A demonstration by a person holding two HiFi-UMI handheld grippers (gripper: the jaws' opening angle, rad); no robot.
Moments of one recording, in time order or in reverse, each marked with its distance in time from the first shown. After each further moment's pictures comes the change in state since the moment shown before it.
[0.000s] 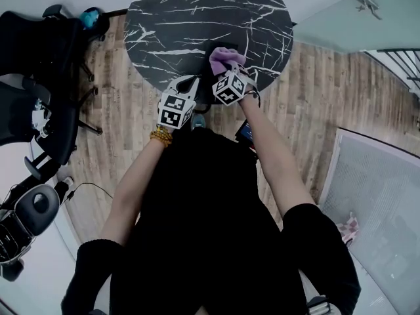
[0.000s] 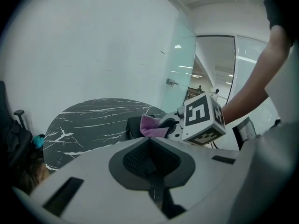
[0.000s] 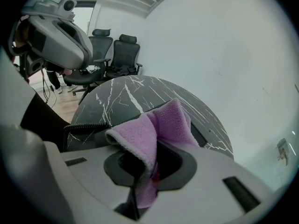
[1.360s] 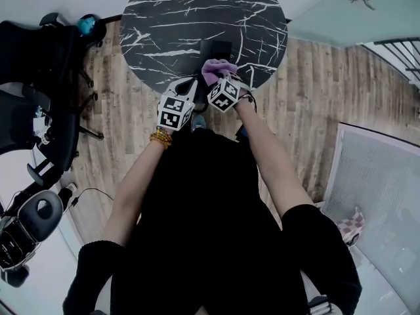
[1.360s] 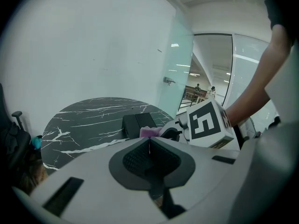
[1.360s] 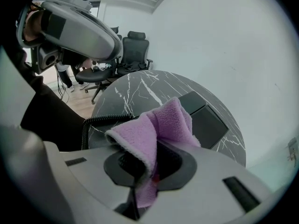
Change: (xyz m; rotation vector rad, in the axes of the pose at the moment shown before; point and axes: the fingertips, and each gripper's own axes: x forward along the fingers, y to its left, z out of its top) left arm 0.002 -0.014 -0.008 0.019 0.016 -0.019; right arm -0.007 0.050 -0.022 -0.026 0.054 0.131
